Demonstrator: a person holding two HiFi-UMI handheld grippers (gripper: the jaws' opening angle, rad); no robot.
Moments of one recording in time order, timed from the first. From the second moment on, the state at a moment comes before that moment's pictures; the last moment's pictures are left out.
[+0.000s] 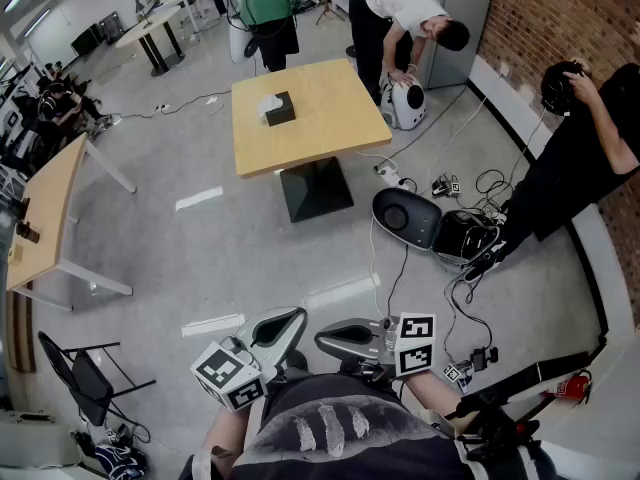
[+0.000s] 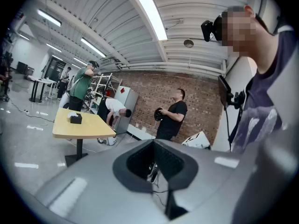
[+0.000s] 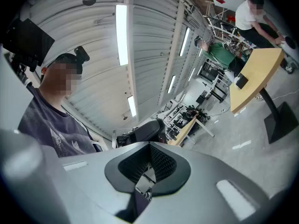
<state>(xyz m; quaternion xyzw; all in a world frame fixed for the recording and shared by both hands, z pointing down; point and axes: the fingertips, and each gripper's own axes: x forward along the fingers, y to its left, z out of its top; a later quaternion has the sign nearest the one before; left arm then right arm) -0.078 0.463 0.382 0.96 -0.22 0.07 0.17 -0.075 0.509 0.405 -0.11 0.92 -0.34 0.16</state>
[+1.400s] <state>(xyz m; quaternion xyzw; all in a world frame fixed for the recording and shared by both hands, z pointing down) -0.155 0.292 0.374 0.97 -0.15 -0.01 0.17 -0.163 0.357 0.411 -0.21 0.94 -0.27 0.02</state>
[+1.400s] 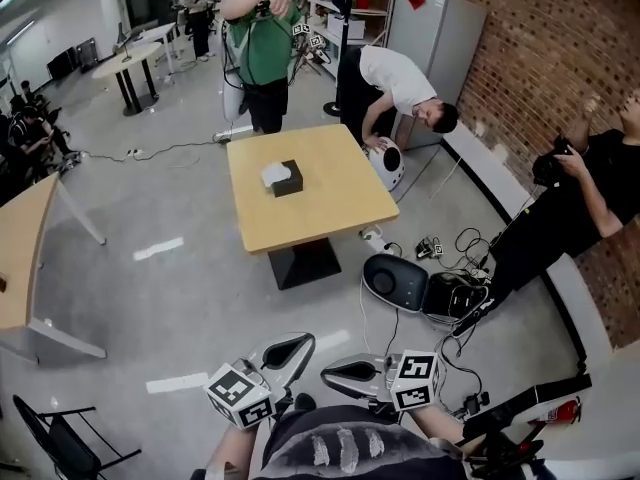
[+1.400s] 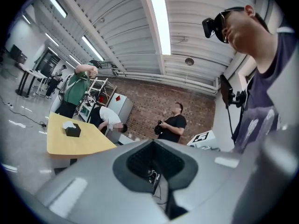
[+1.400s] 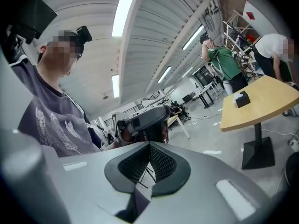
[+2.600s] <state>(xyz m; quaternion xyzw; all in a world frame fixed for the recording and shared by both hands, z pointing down) -0.159 0.226 0.381 0.97 -0.17 0.01 0.19 -0.172 0.279 0.413 -0.20 0.94 -0.29 0.02</state>
